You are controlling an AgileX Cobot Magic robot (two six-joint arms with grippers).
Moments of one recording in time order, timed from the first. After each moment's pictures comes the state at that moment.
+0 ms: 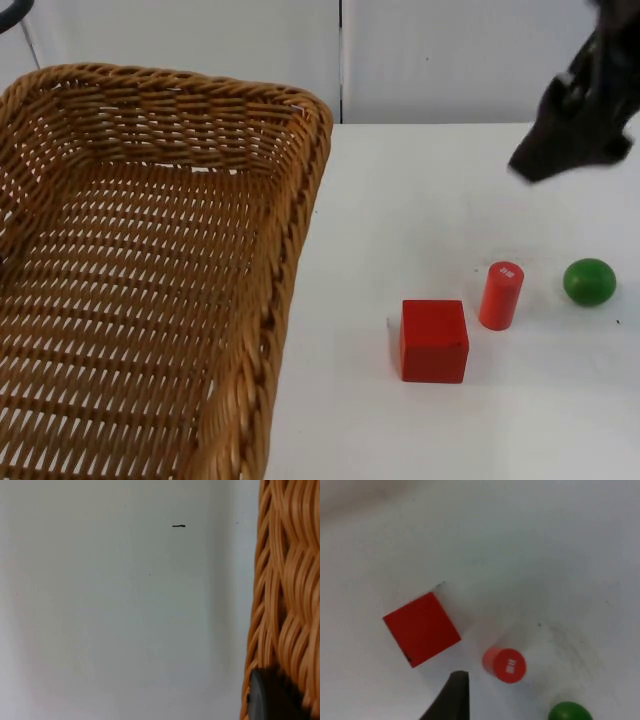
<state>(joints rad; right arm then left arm) 0.49 1.65 -1.21 0.11 0.70 -0.69 0.00 1.24 -0.83 -0.44 1.11 0.24</state>
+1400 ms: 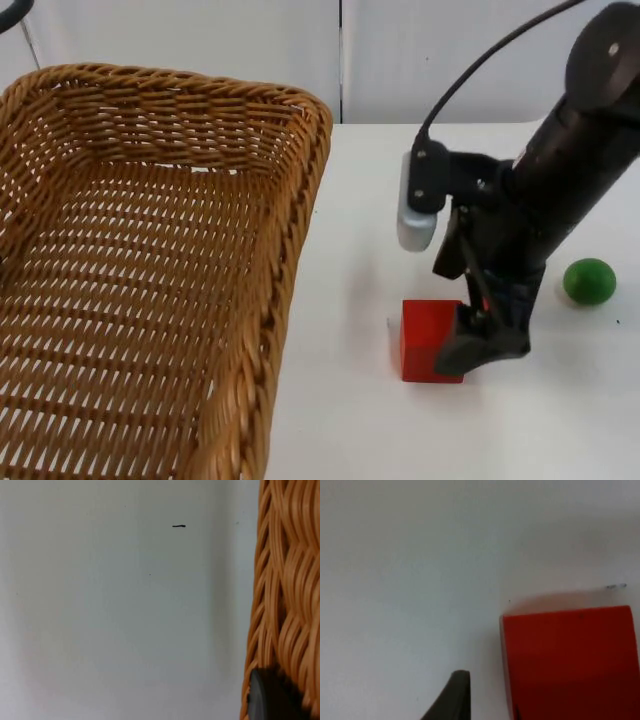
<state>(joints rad) 0.51 2.05 -1.22 0.46 0.61 -1.31 0.00 1.24 -0.83 -0.44 1.11 0.24</state>
